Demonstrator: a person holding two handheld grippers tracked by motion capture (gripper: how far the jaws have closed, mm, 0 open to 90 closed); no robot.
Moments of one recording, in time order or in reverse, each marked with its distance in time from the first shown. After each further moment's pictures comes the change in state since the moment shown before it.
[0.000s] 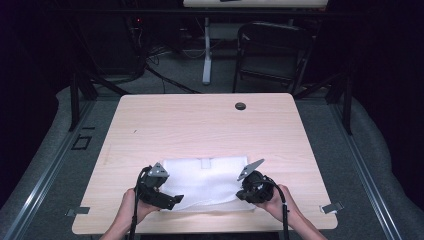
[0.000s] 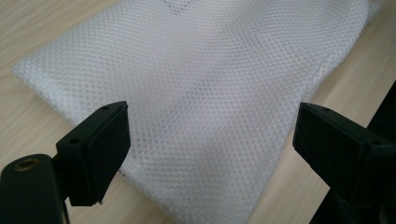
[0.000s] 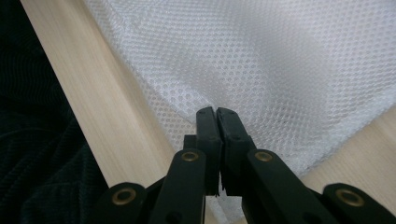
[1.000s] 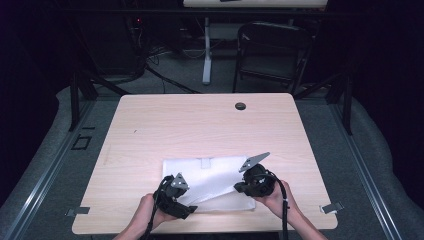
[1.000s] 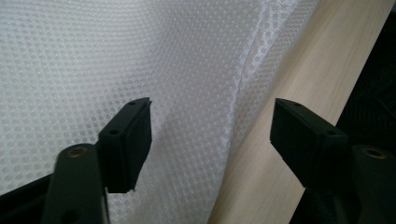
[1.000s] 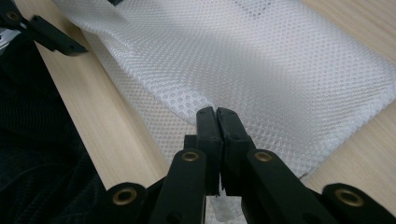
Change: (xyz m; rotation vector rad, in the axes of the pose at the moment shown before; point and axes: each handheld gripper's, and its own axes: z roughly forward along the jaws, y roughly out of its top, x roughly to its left) left arm -0.035 0.007 0.040 0.104 -0.068 0.139; right arm -0.003 0.012 -0.016 -0.100 -0.003 0.051
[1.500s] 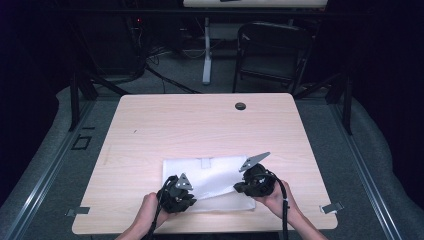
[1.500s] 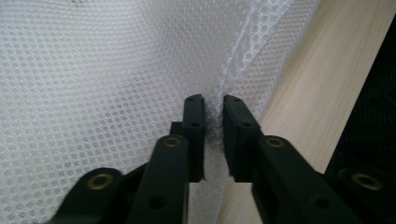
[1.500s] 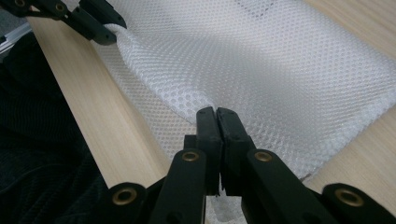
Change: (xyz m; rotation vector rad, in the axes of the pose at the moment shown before) left arm 0.000 0.003 0.003 0.002 0.008 0.027; right arm 0.000 0.000 0.001 0.002 0.009 0.002
